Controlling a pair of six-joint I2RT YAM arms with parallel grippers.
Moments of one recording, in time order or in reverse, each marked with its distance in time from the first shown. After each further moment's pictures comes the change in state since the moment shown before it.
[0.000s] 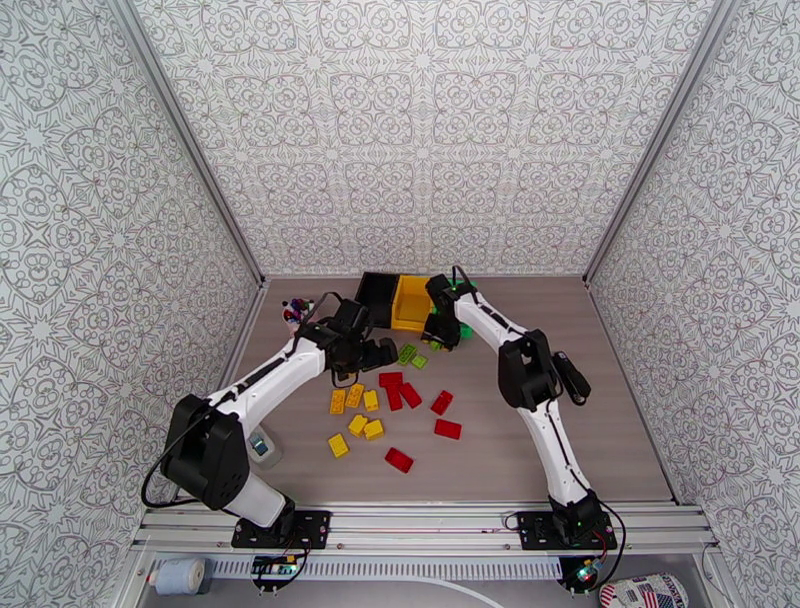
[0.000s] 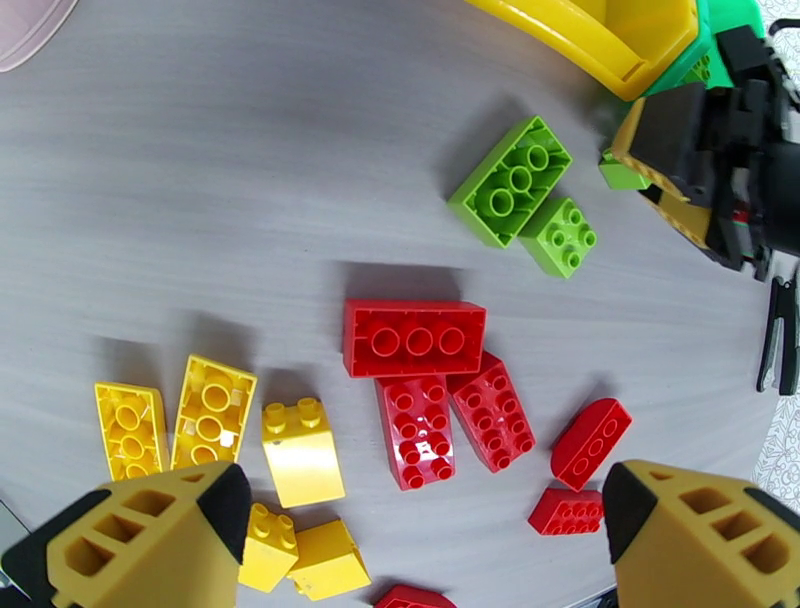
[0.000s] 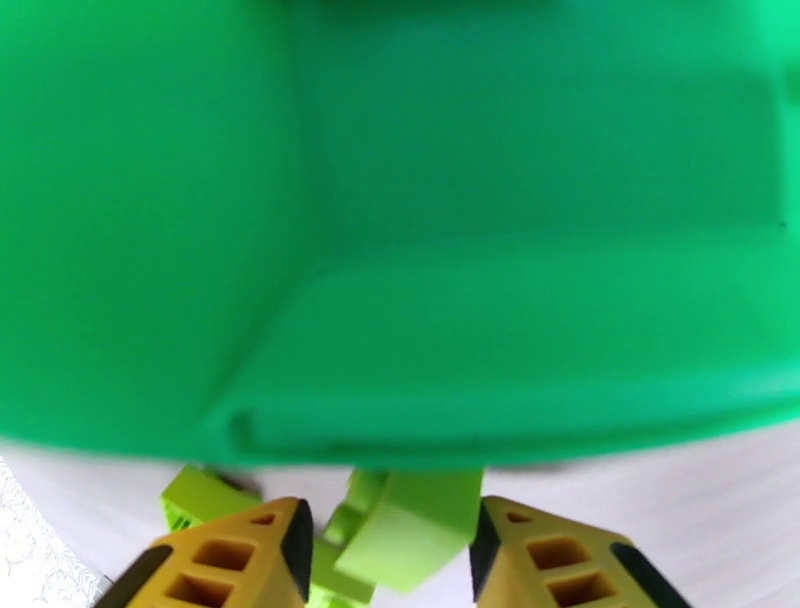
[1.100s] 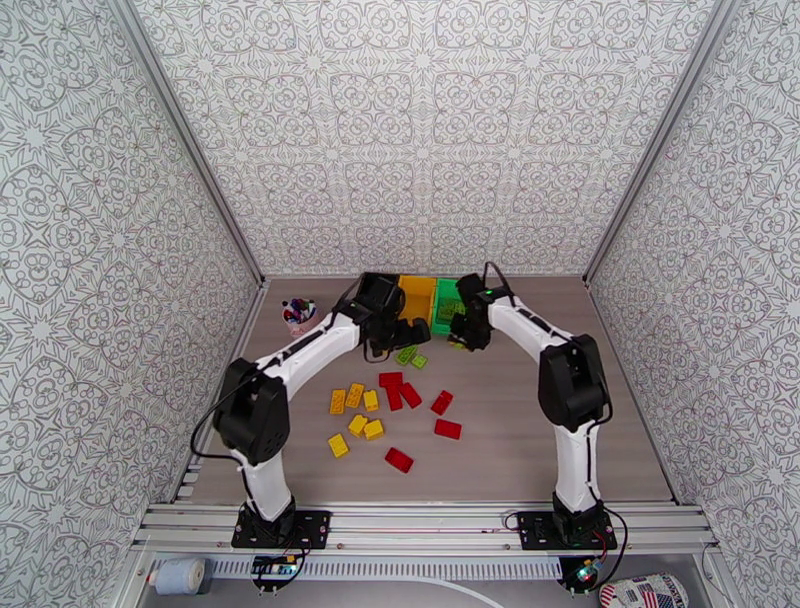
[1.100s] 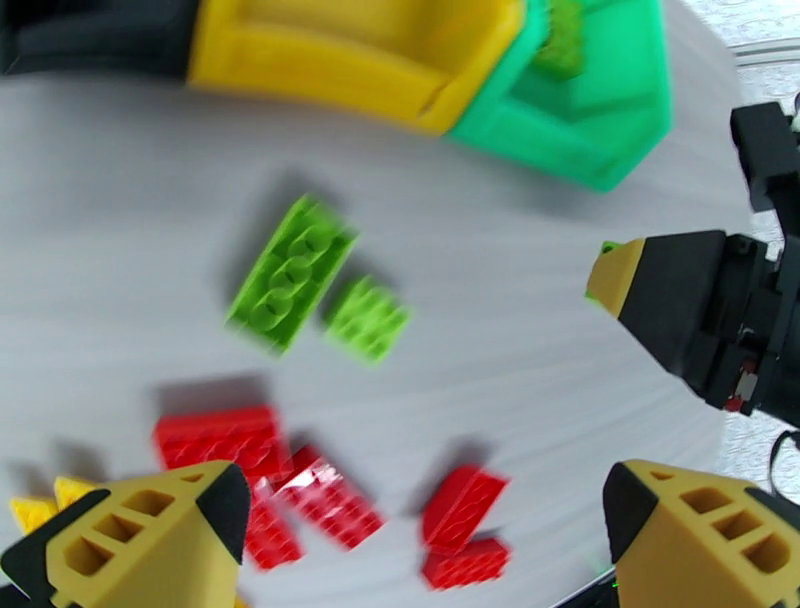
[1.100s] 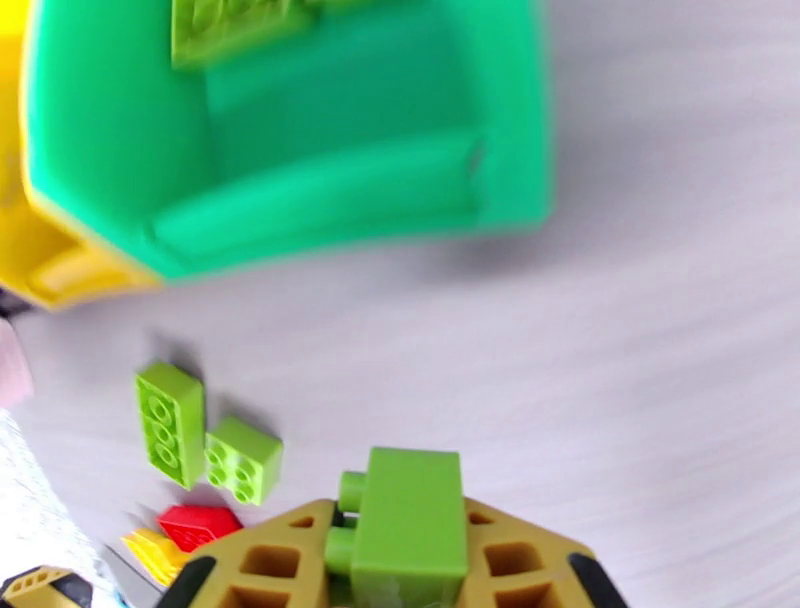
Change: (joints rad) left arm -0.064 0.345 0.400 0.047 0.134 0.006; right arm -0.130 -0.390 -0.462 0.182 -0.030 -0.047
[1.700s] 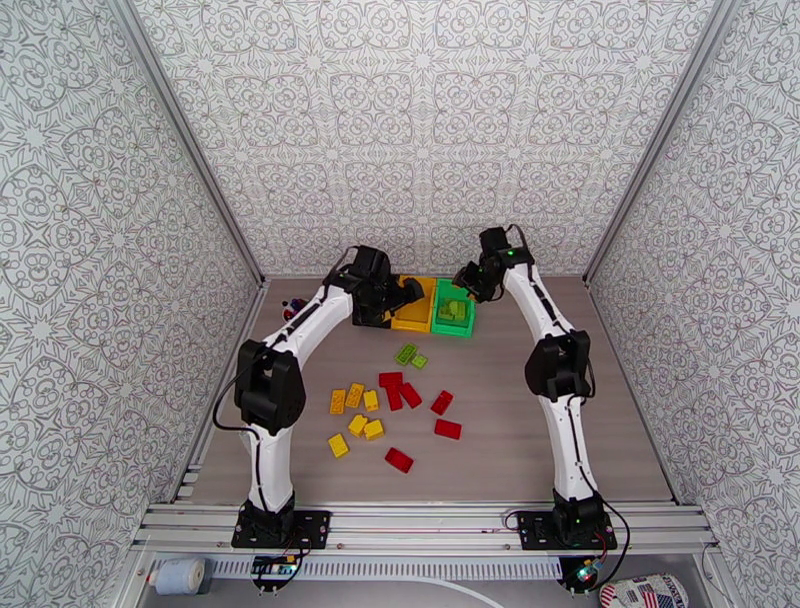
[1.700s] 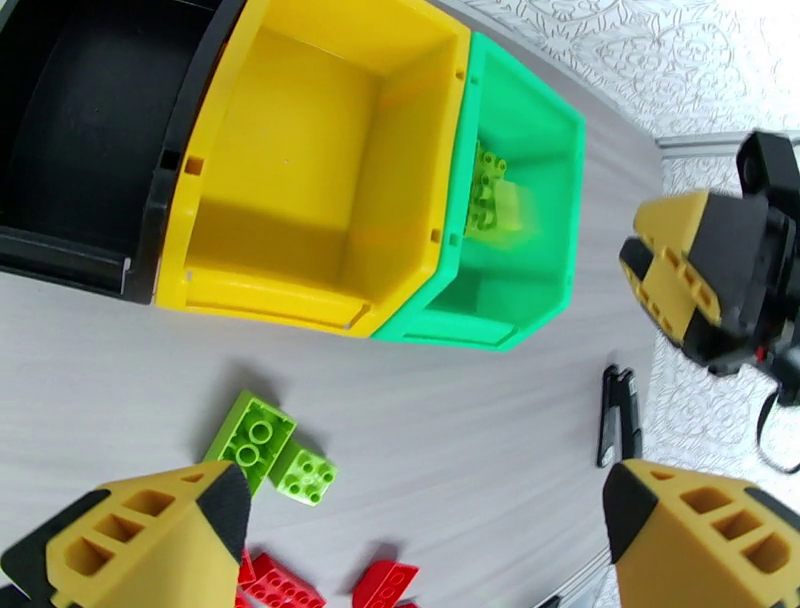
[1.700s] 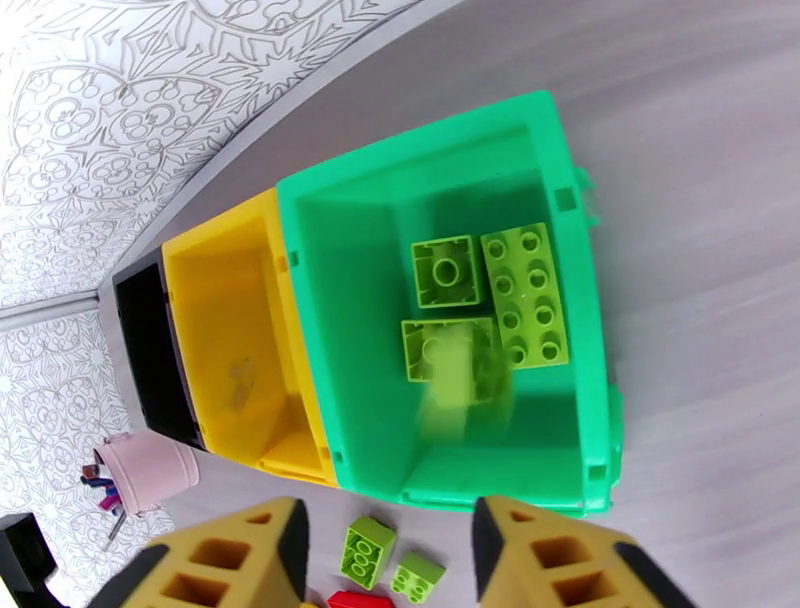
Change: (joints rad) left arm 0.130 0.153 0.272 -0.031 0.106 -0.008; right arm -0.124 0.357 0.770 -0.197 -0.143 -0.007
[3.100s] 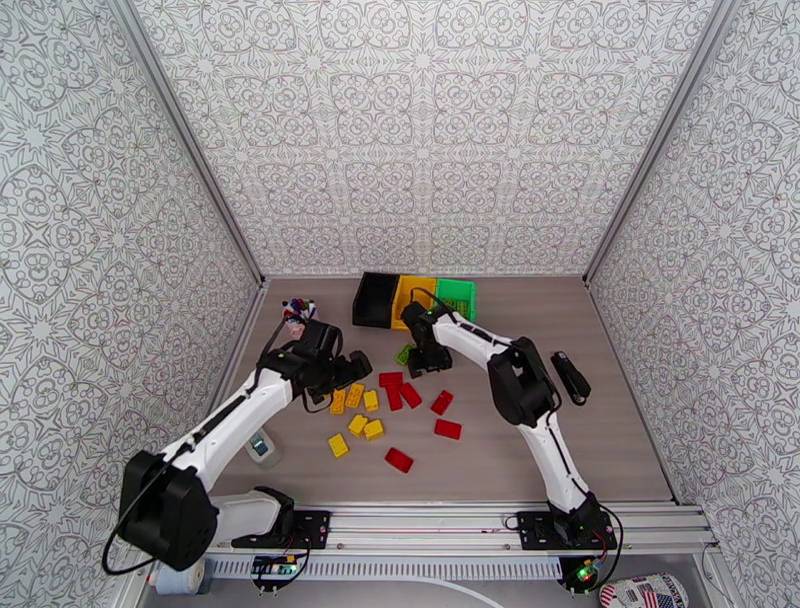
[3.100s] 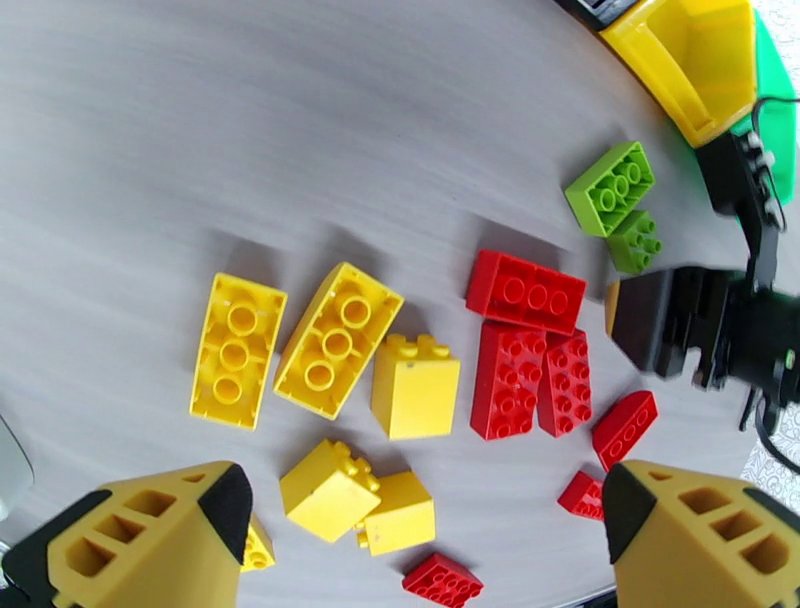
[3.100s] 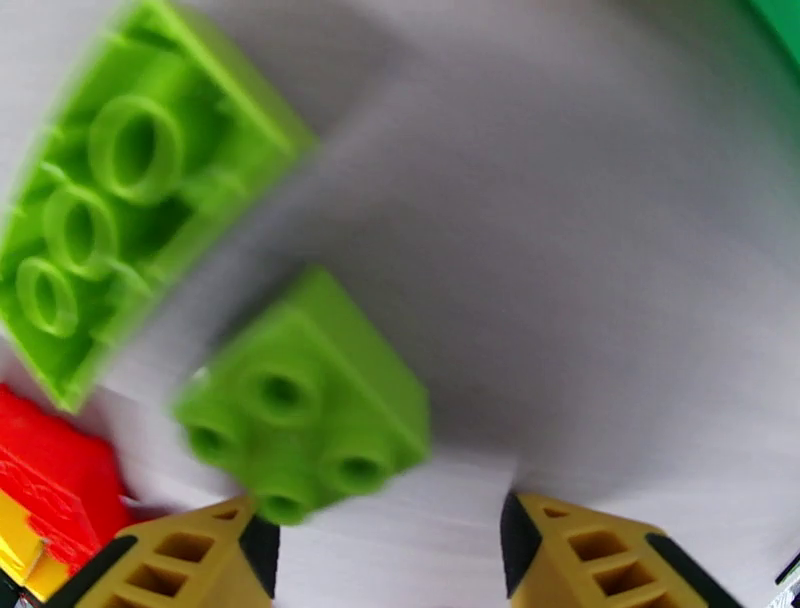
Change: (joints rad) left arm 0.034 -0.788 -0.919 -0.029 -0.251 -0.105; right arm 0.426 -0.081 -0.513 0.010 0.319 -0.412
